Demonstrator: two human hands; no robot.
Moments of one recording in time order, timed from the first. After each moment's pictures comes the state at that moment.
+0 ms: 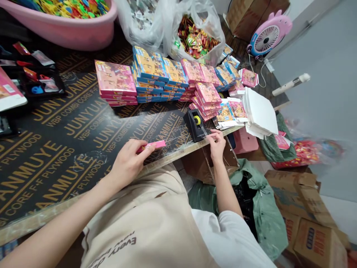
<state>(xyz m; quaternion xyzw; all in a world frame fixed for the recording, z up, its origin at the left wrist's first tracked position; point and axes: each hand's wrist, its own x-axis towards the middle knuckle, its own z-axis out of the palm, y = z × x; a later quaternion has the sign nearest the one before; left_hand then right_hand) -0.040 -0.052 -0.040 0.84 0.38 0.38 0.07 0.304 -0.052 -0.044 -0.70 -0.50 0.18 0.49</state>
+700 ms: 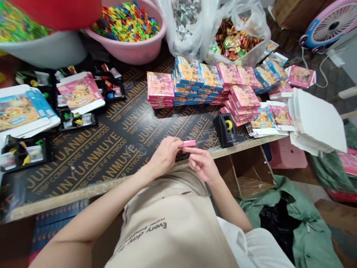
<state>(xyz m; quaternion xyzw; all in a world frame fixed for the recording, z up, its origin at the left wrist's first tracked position) -0.036 -0.052 -0.038 0.83 0.37 0.40 0.13 0.146 -0.077 -0.008 -0.43 -0.26 0.76 0.40</state>
